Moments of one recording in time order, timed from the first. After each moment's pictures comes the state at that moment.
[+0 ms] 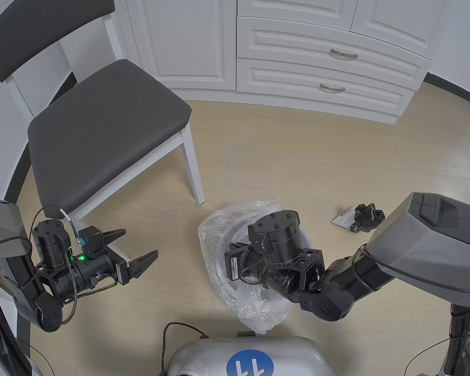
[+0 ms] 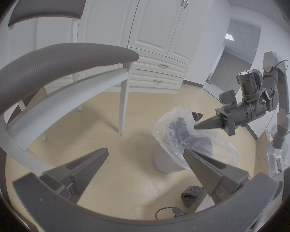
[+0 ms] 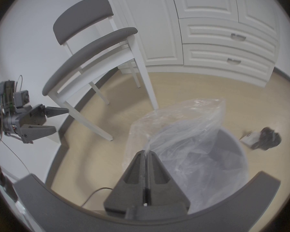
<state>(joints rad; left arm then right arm) -0.13 2.02 -0.23 -1.53 -0.43 0.11 0.81 2.25 -1.07 -0.79 -0.27 0.23</state>
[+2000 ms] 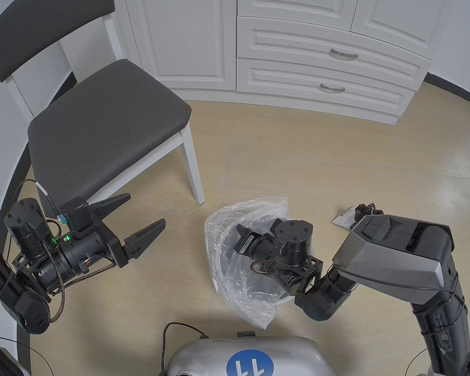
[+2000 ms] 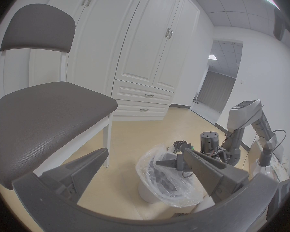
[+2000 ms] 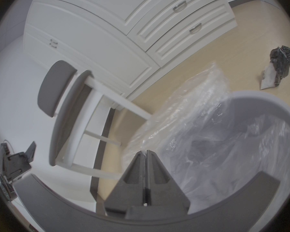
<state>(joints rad) -0.23 1.77 -0.26 -1.53 -0.46 0.01 0.70 2.49 -1.11 -1.30 -0.18 0.72</state>
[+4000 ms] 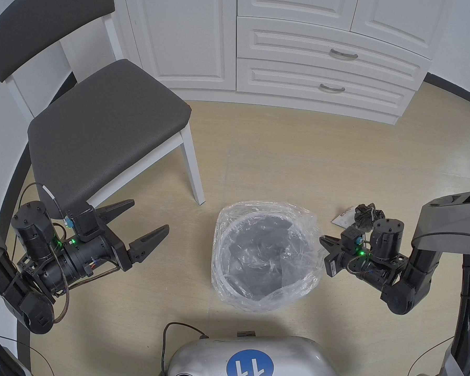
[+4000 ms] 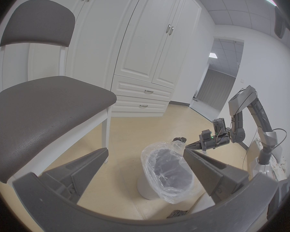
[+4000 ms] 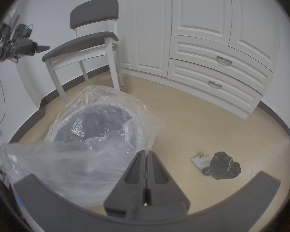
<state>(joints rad) -0.24 1.81 -0.26 -1.53 -0.47 0.01 0.34 2.26 -0.53 -1.47 0.06 -0.30</state>
